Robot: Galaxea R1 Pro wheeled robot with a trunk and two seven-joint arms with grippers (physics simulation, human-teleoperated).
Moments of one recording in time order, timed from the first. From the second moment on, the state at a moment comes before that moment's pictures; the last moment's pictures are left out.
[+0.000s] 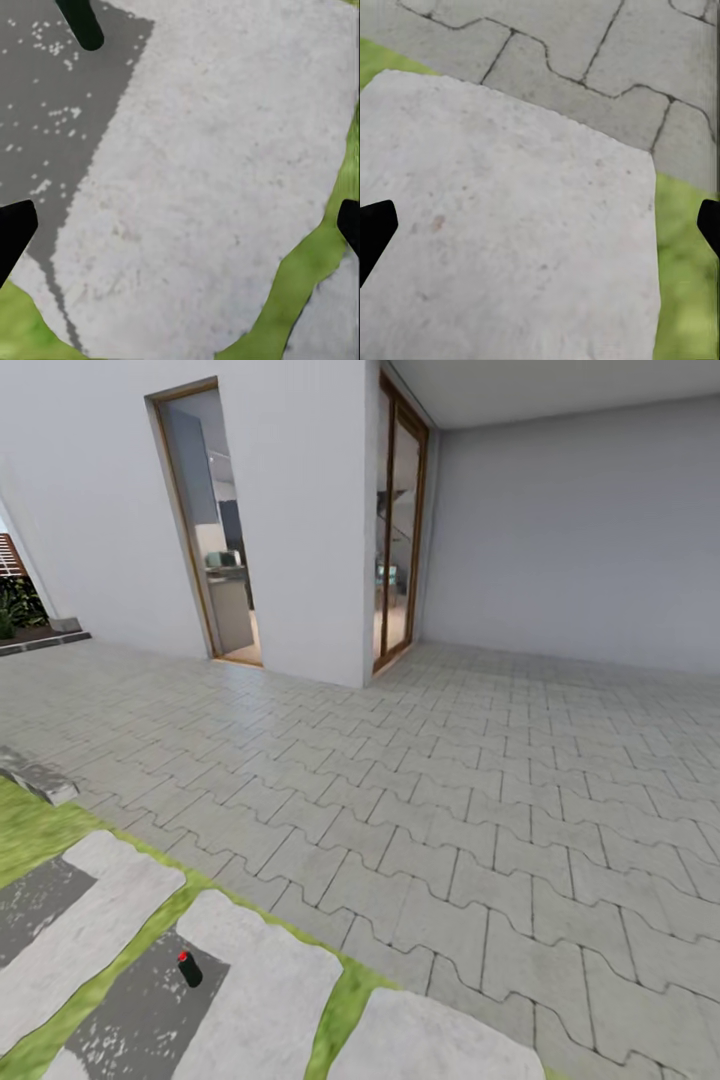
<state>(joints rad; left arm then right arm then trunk) -0.22 0.07 0.10 -0.29 0.00 -0.31 0.00 -0.04 -0.05 -0.02 -0.56 0.01 -0.29 0.00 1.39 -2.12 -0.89</state>
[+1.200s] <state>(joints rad) -0.22 0.07 0.10 -0.29 0.00 -0.31 0.00 -0.04 -0.05 -0.02 -0.56 0.01 -0.29 0.00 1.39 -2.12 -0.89</state>
